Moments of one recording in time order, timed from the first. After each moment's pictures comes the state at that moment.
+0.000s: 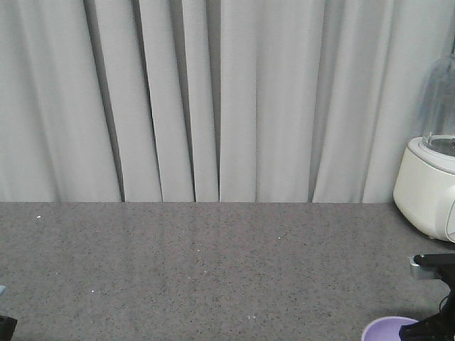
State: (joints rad) left arm -0.13 1.16 -1.00 0.02 0.96 -0.05; right arm -0.04 1.60 -1.11 -0.10 1.01 0.09
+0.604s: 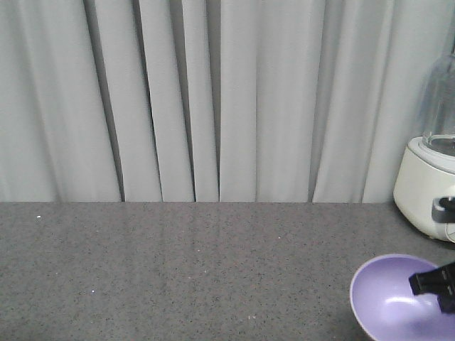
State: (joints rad) left arm -0.13 1.09 -1.13 0.06 0.95 -0.05; right arm -0.04 1.36 -1.19 -0.01 0.97 0.04
